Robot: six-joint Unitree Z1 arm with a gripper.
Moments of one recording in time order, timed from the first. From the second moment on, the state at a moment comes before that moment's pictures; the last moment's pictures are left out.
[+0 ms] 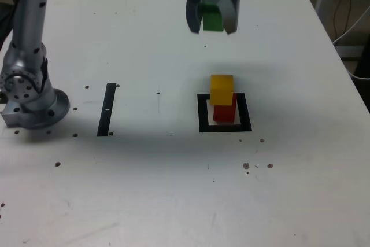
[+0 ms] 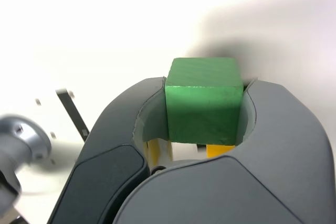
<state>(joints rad) 0.11 1.94 -1.77 1.47 0.13 0.31</state>
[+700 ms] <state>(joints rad) -0.14 1.91 -1.71 1.47 0.08 0.05</state>
